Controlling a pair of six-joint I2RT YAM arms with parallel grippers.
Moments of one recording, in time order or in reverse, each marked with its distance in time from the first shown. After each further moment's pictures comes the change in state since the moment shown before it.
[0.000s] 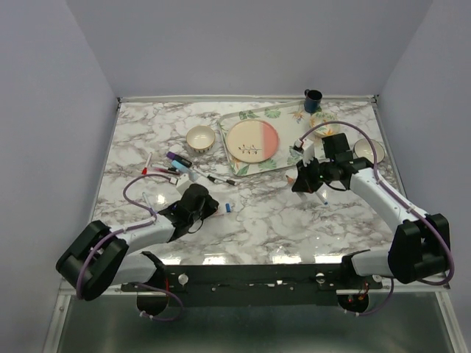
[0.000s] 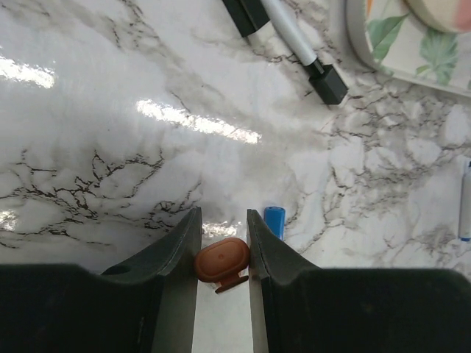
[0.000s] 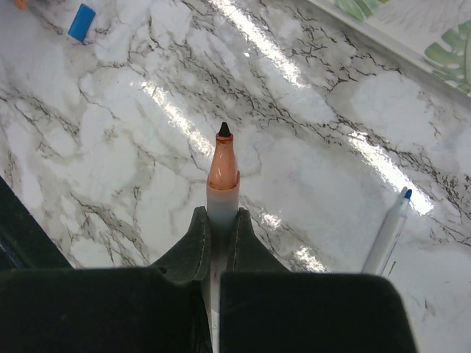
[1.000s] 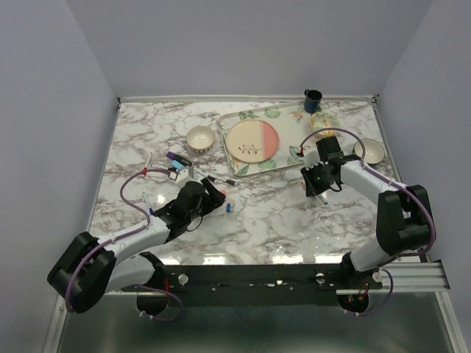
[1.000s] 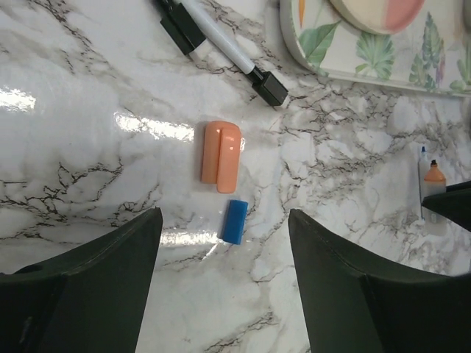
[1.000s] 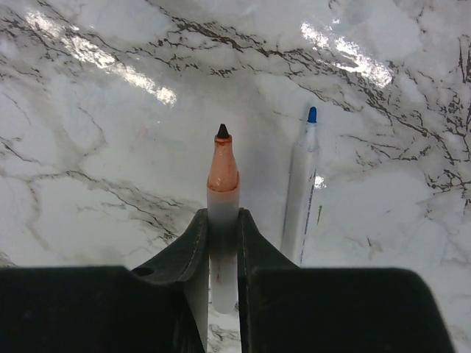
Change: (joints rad) left arm 0.001 -0.035 0.030 -0.021 0.046 0.053; right arm -0.047 0.205 -0.008 0.018 0.338 0.035
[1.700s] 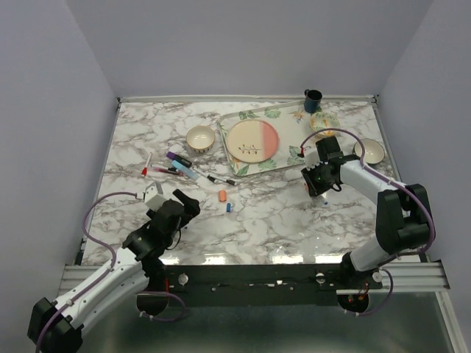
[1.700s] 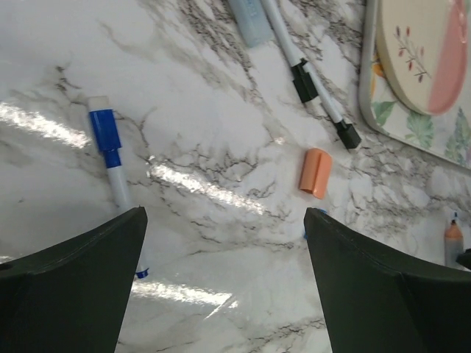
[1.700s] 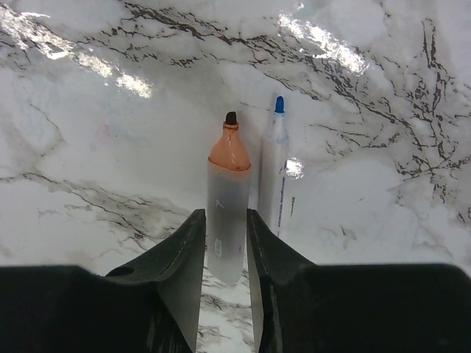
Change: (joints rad) left arm 0.006 -0.624 -0.127 -0.450 -0.272 -0.053; right arm 0.000 0.019 0.000 0.000 0.081 -0.021
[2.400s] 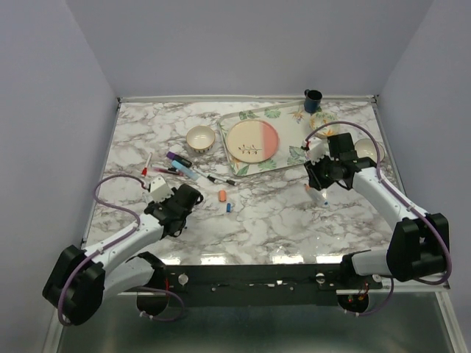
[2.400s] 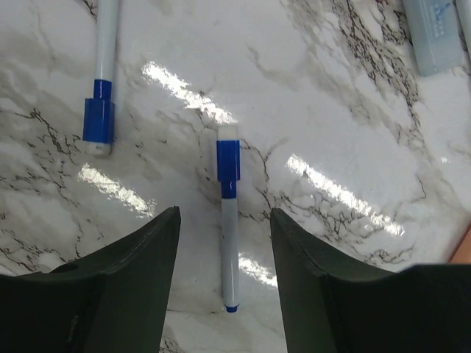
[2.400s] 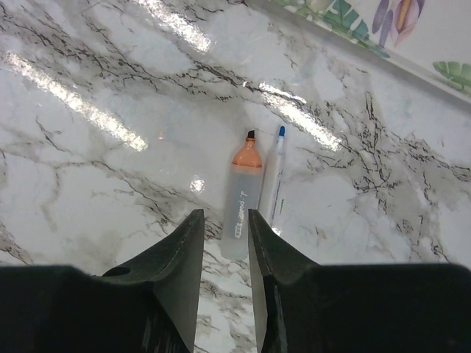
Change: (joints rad) left arm 0.039 0.453 0.195 -0.243 -0.179 -0.054; right arm -0.016 -0.216 0.000 -0.008 -0.108 -0.095
